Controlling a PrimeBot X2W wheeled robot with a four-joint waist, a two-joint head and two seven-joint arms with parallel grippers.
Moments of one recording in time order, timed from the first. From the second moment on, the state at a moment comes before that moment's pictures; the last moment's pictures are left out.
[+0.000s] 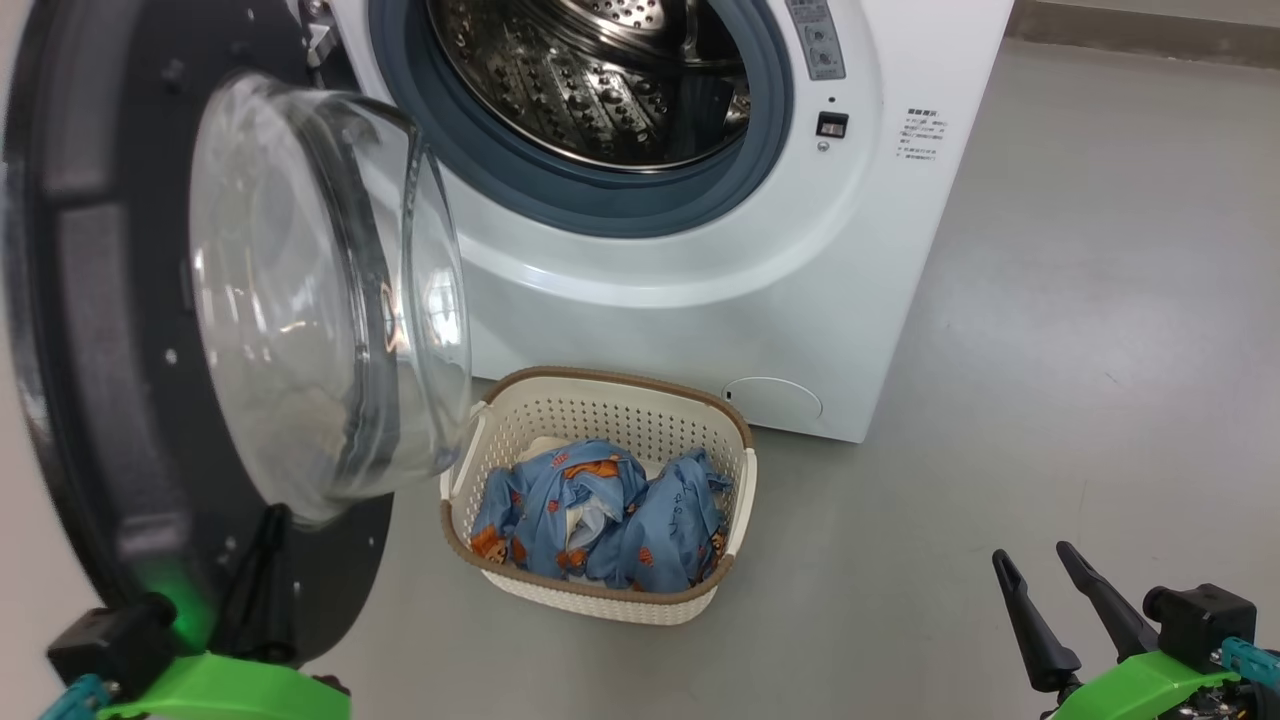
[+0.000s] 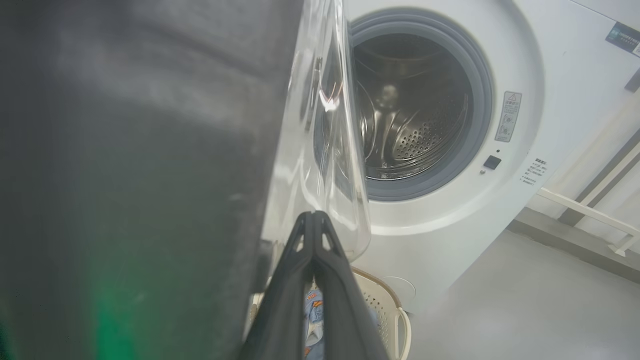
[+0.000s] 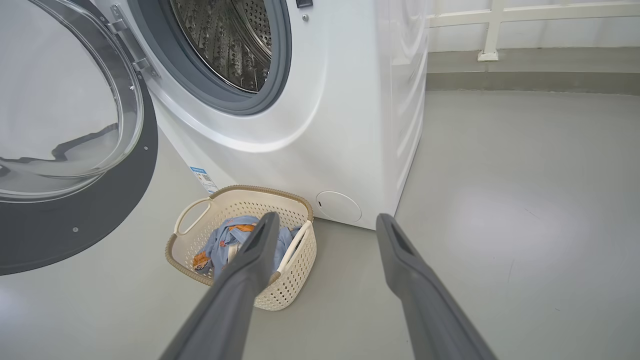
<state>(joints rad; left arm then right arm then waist) -0.04 0.18 -0.15 0.07 -0.60 0.09 -0.20 -0.06 -0.30 0.14 0.37 0.47 0.13 -0.25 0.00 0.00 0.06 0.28</state>
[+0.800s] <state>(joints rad) -0.04 0.29 0.07 0.18 -0.63 0.13 -0.24 -0.09 -0.31 0.15 0.37 0.47 0.13 -0.25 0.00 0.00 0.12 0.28</state>
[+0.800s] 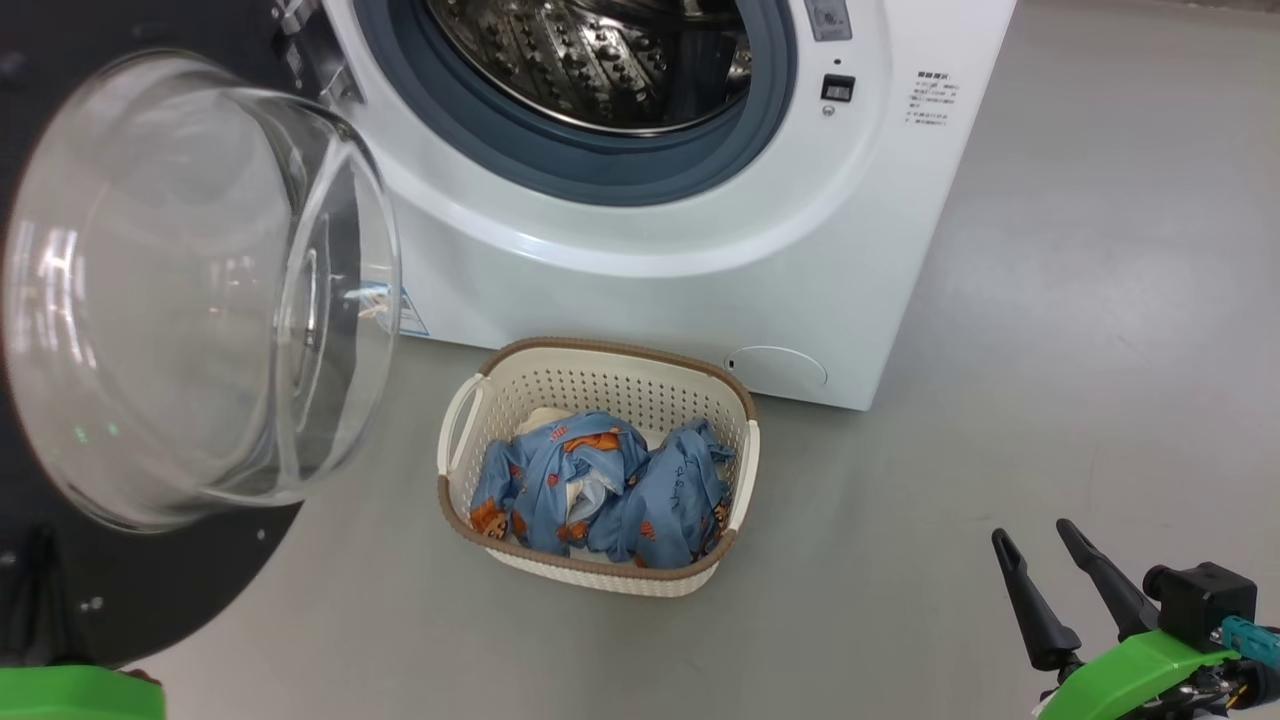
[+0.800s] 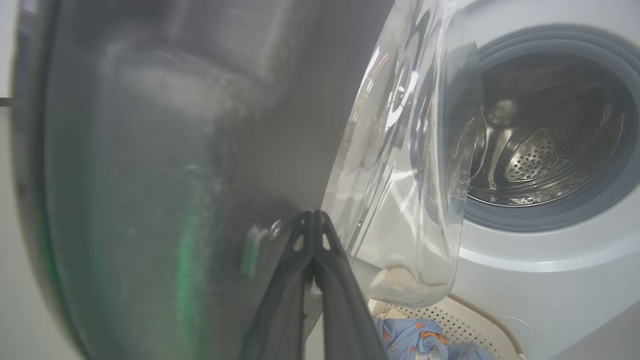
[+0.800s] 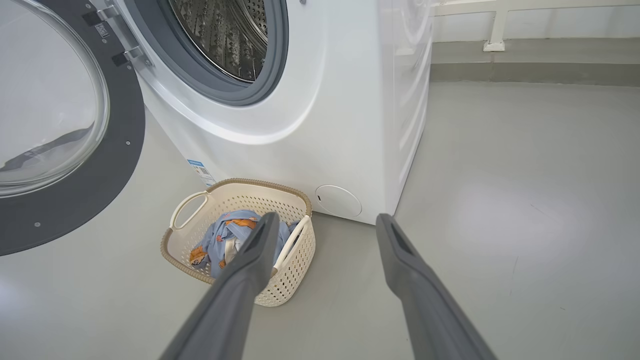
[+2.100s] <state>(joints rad) -0.50 0.42 0.44 0.72 -0.47 -0.01 -0.26 -0.24 -0.36 0.16 0.36 0.44 0.13 -0.25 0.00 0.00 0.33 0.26</state>
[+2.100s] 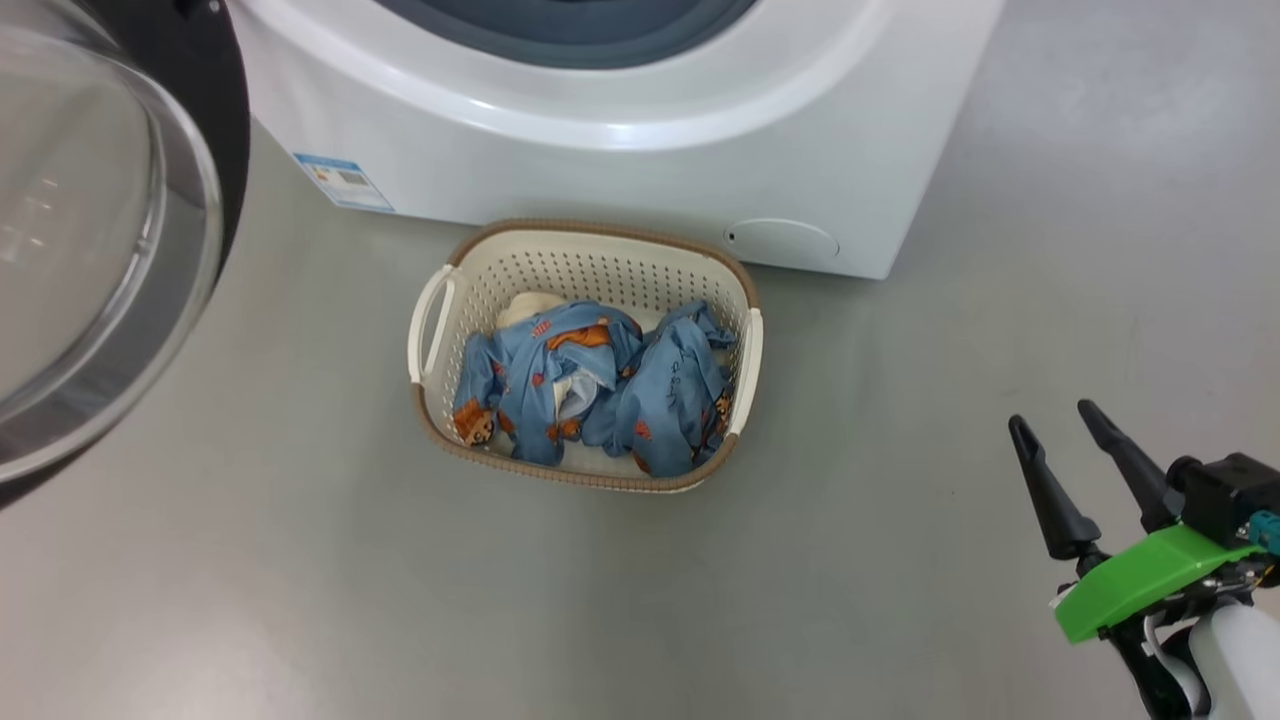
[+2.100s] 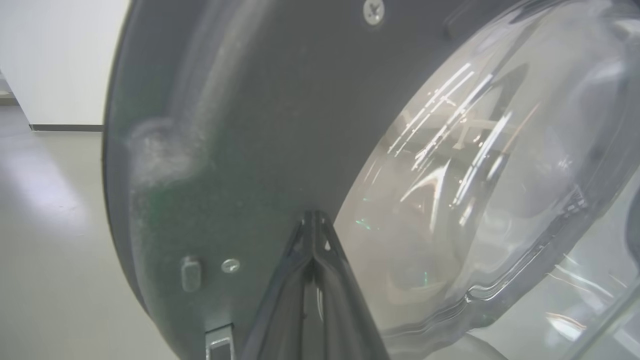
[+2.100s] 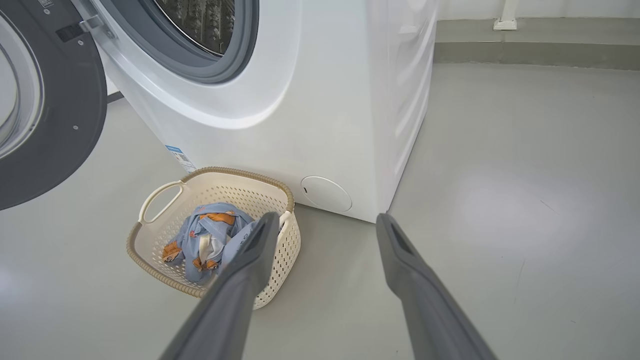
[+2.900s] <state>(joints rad) -0.65 0.44 0.57 0.89 -0.34 -0.09 -0.26 -0.29 -0.37 0.18 0.36 0.43 0.13 -0.25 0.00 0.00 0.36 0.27</state>
